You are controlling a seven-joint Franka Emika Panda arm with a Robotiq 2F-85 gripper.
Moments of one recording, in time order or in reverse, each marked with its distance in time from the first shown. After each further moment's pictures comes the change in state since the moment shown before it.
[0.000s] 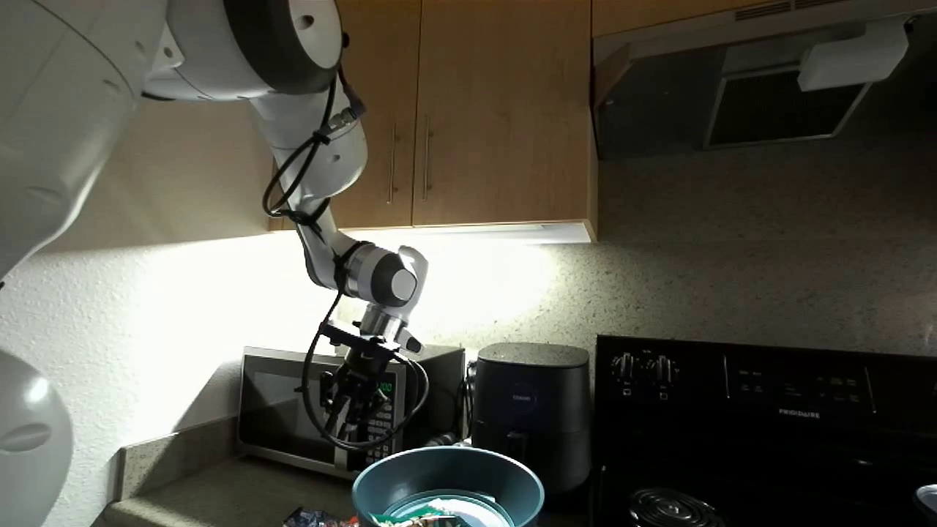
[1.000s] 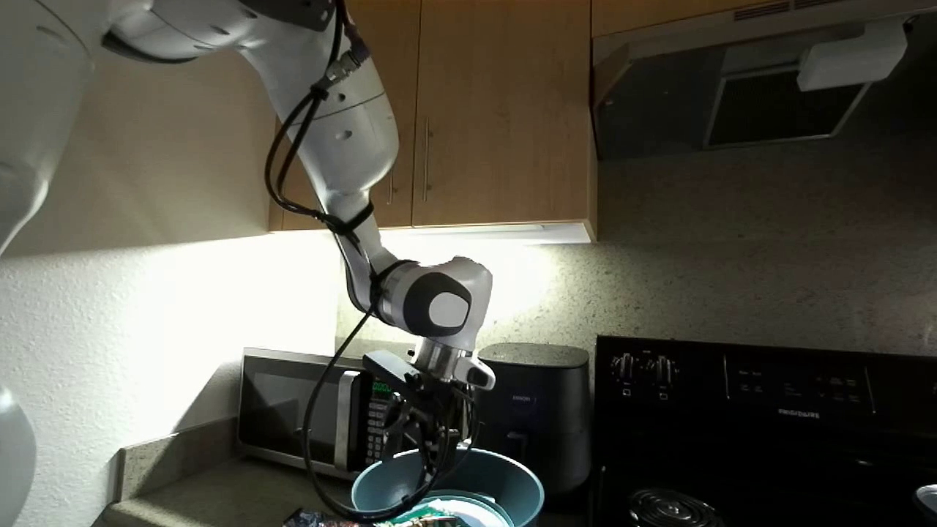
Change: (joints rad) arm -0.113 -0.130 -0.148 -0.311 0.077 0.299 0.182
